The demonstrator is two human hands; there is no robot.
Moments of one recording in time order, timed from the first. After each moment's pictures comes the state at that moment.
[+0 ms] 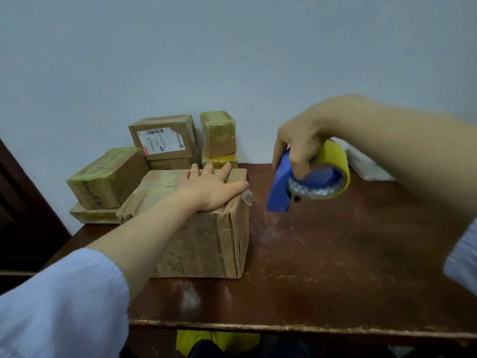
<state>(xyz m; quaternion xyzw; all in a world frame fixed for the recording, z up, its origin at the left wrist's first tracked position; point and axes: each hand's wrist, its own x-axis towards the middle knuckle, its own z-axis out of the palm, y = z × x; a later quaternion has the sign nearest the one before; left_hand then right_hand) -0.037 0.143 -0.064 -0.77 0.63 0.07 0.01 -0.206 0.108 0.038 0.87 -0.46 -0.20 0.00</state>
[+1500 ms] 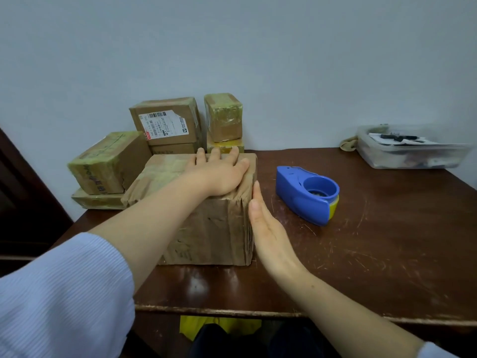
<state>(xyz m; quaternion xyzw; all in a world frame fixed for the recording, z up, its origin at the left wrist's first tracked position) -0.036 0.140 -0.067 -0.78 0.63 0.08 -0.02 -0.166 0.196 -0.146 0.65 -0.41 0.39 -0.51</state>
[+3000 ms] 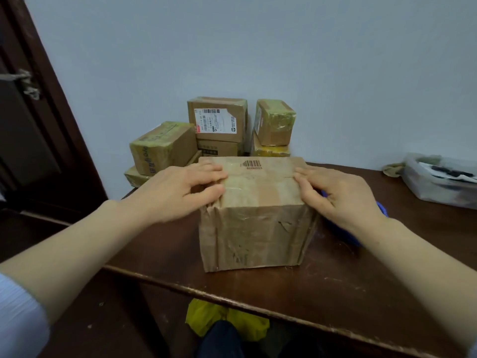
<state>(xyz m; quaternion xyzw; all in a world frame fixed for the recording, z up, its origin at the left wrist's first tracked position) 0.088 0.256 -0.073 -0.65 0.73 0.02 -0.22 -0.181 0.135 -0.094 0.87 -0.34 0.35 0.02</state>
